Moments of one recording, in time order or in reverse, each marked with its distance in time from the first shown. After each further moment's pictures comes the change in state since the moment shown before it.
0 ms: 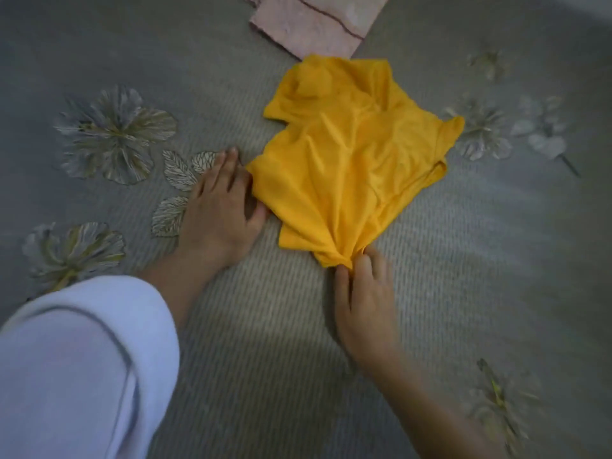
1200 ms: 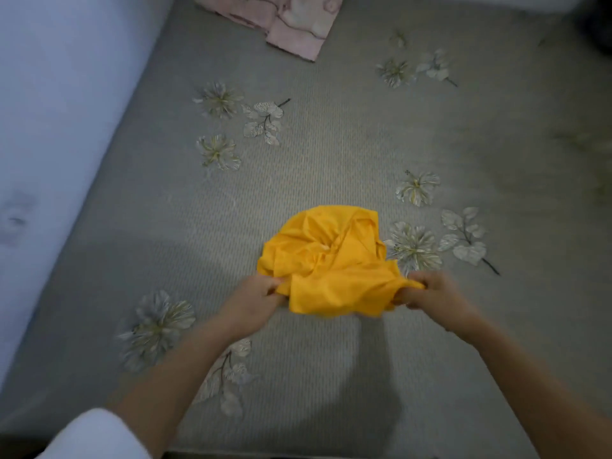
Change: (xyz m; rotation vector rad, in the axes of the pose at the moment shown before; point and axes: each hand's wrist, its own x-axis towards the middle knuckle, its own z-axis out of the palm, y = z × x) left_hand -0.474 0.040 -0.201 -0.541 -0.564 0.076; right_hand -0.388 -0.072 -0.210 0.414 -0.467 0.474
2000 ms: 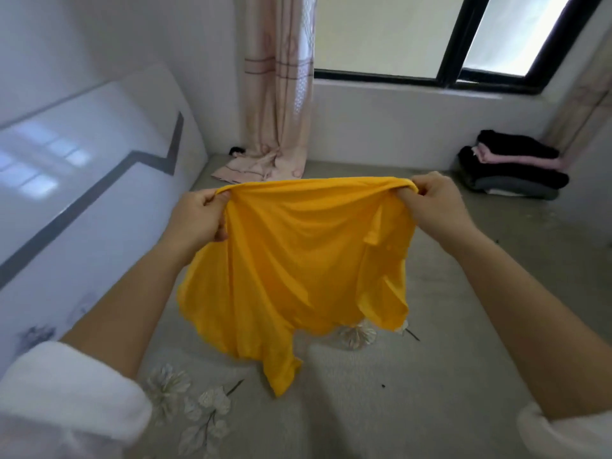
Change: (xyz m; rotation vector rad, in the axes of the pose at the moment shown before) left_hand -0.112 0.284 -0.161 -0.206 0.721 0.187; right_hand -0.213 -0.221 -0.191 -0.051 0.707 -0.615
